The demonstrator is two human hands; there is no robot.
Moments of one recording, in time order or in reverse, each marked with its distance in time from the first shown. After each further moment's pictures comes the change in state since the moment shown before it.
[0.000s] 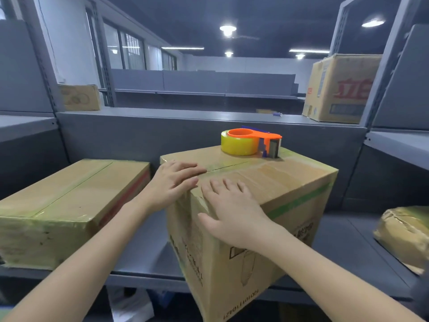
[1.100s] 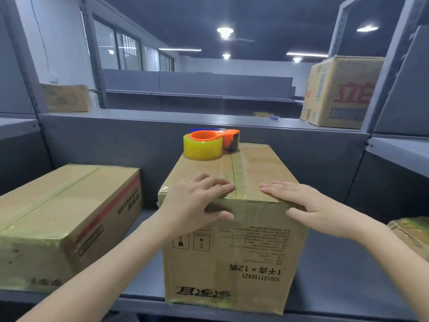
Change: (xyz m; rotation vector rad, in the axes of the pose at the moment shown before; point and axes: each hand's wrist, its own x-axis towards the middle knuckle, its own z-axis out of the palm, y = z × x) left_hand 0.031 0.051 0.033 0.313 0.051 0.264; right_hand -0.025 0.164 -0.014 0.265 -0.082 -0.077
